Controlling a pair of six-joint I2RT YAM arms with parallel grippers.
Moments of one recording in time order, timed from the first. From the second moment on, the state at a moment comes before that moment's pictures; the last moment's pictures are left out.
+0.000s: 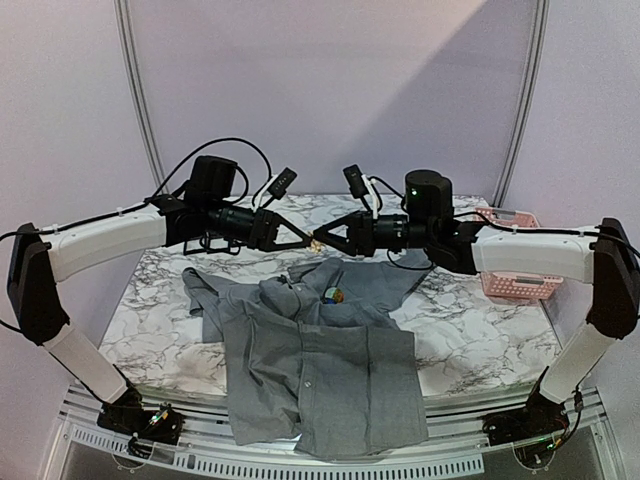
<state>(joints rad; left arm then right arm) -0.61 1.56 1.22 -0.18 0.93 -0.26 0.78 1.65 1.16 0.34 -0.62 0.47</state>
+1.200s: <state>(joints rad) -0.58 1.57 1.37 -0.56 0.22 -0.03 0.76 1.43 1.03 0.23 -0.12 0.38</state>
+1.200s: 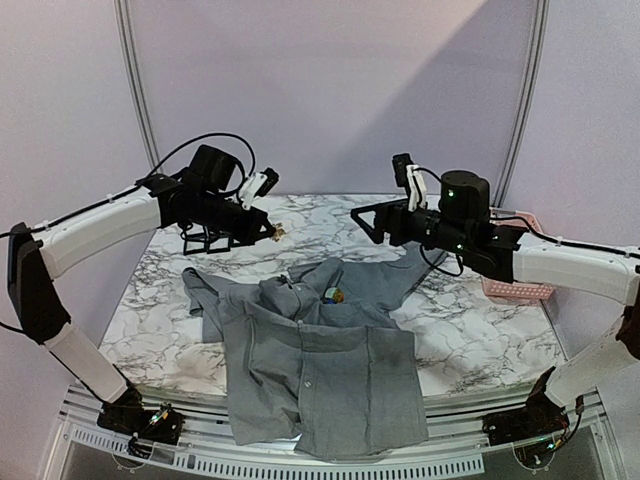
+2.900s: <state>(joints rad) -0.26 2.19 1.80 -0.76 -0.78 0.19 0.67 0.99 0.71 0.20 0.03 0.38</state>
